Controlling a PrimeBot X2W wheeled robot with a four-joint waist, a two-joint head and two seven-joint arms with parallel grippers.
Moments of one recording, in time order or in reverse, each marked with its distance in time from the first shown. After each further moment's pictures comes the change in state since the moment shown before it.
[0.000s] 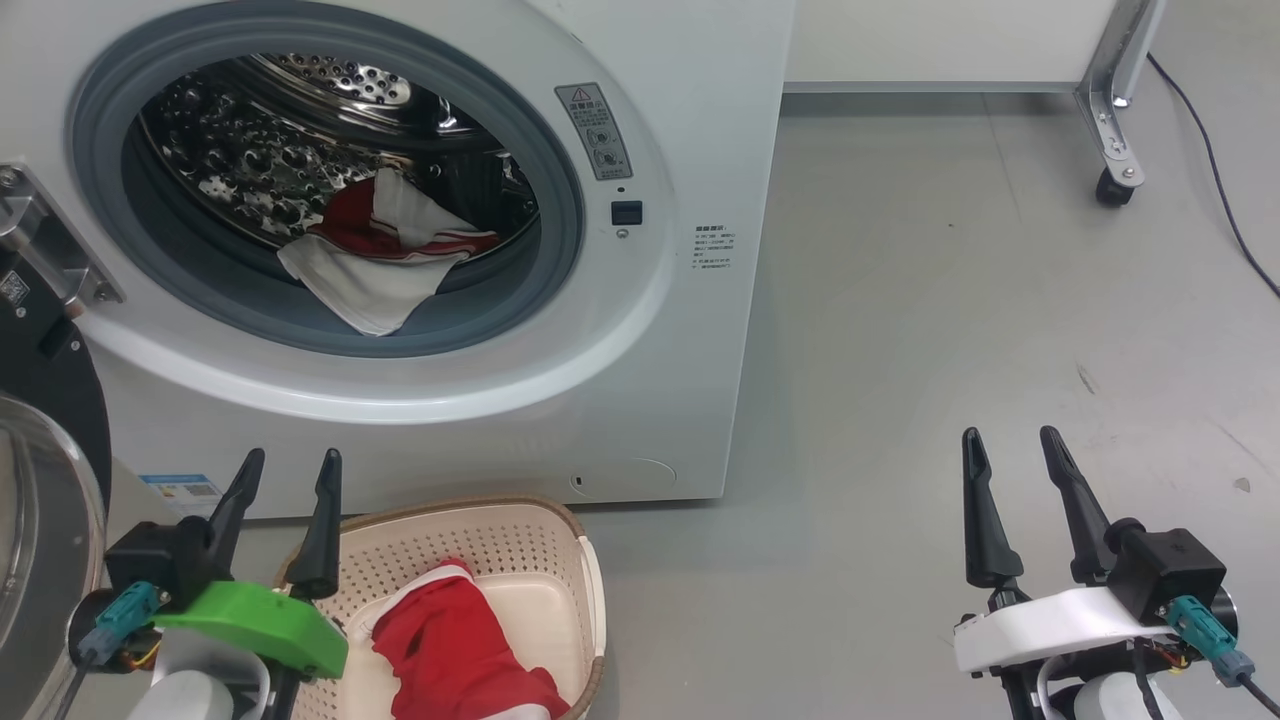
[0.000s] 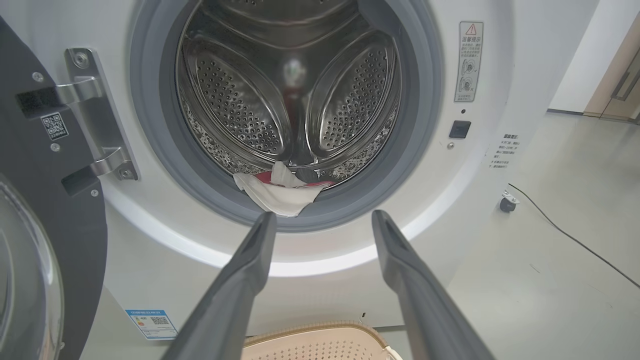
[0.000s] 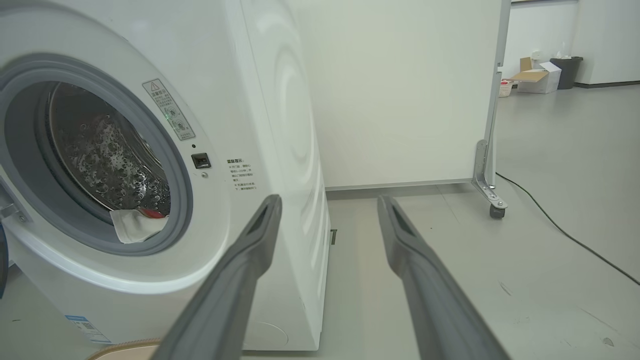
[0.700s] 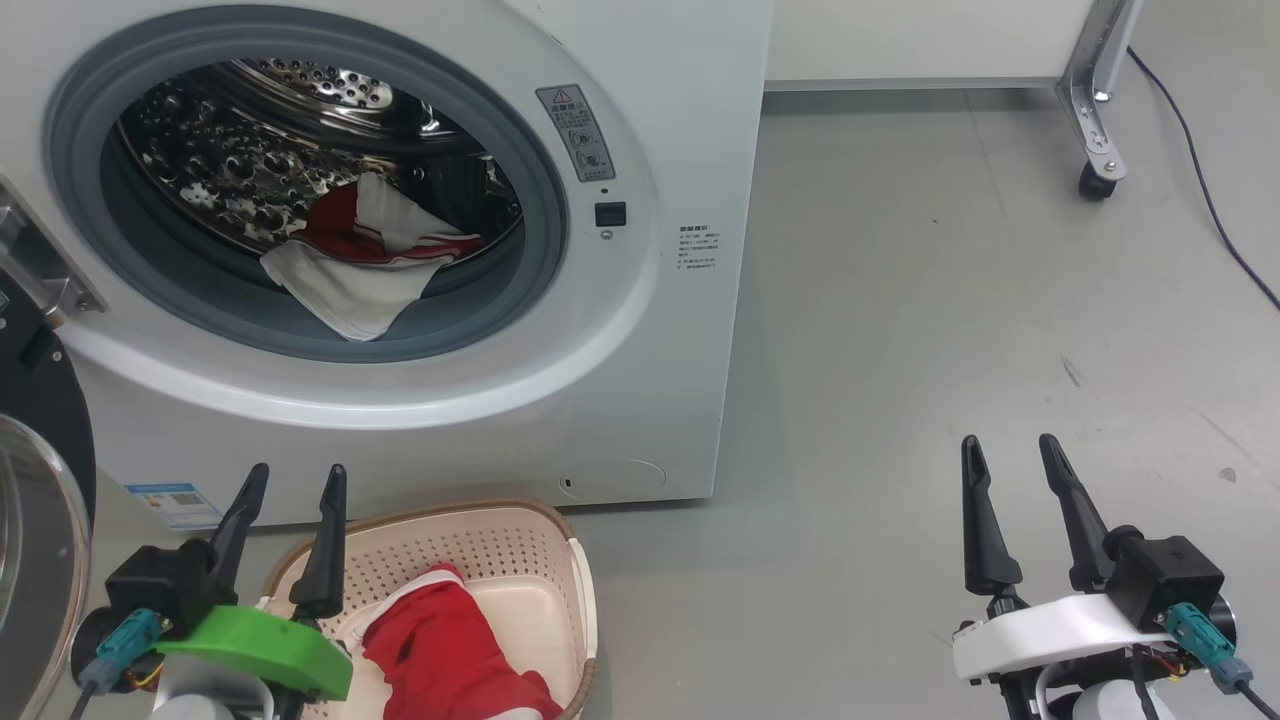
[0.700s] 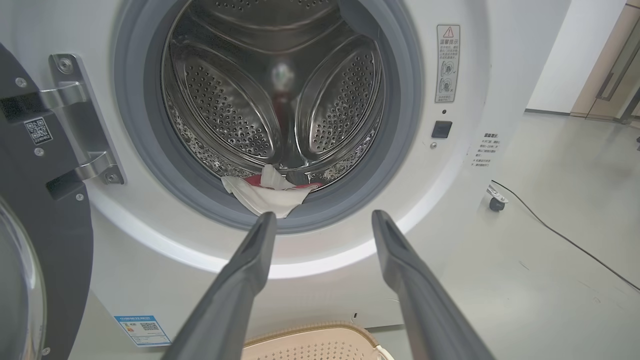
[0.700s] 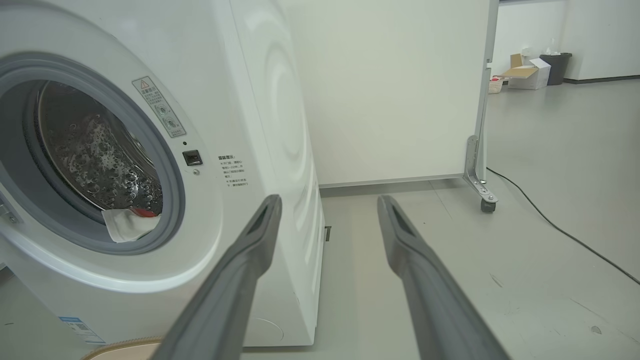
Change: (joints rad) left arm 0.063 -0.015 0.039 -0.069 0.044 0.003 0.000; right arm 0.013 0.004 0.000 -0.003 0.000 0.004 0.000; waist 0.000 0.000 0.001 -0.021
